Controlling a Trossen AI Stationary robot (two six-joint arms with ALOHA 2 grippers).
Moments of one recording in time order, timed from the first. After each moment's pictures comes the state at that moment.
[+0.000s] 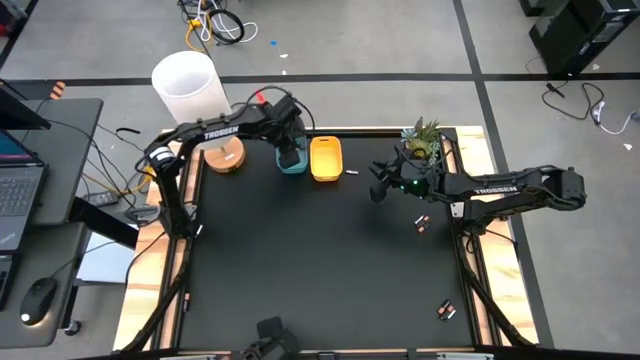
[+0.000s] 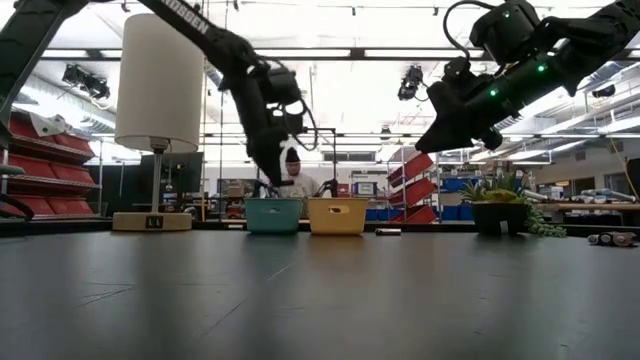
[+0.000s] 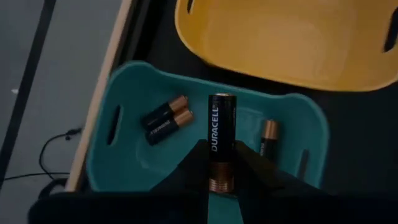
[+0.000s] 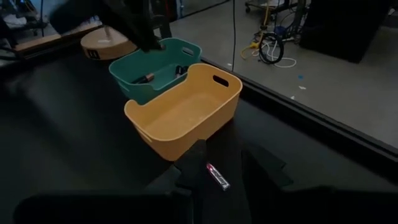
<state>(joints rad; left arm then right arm) 0.66 1.85 1.43 -0.70 0.03 0.37 -0.27 1.13 0.44 0.26 0.42 0.28</state>
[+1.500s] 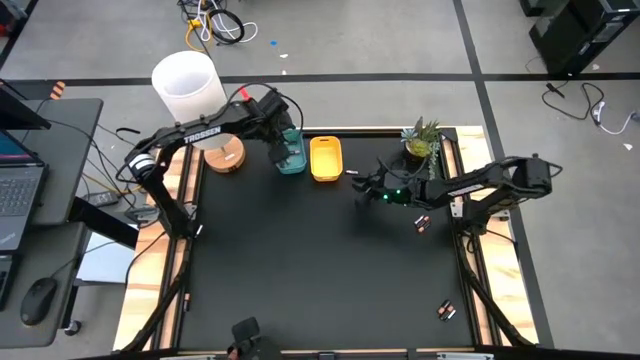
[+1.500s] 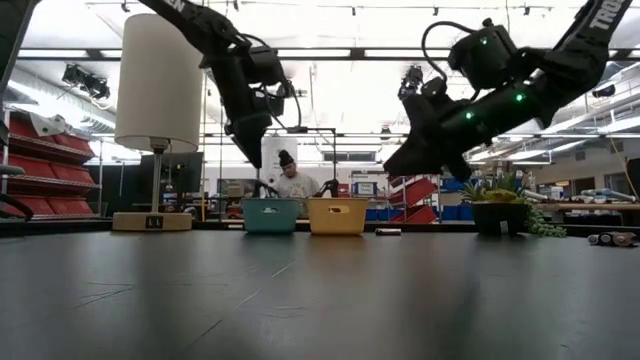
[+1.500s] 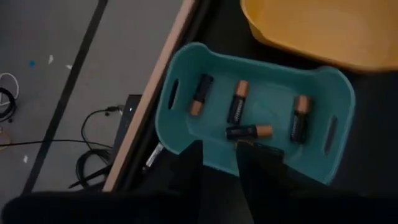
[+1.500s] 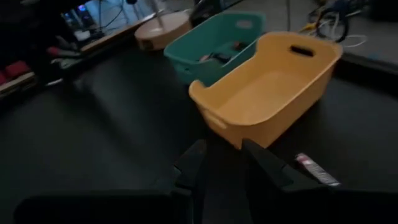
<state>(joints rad) 0.68 1.69 1.37 -0.74 -0.12 0.29 -0.21 1.48 0.44 0.64 0.27 0.41</state>
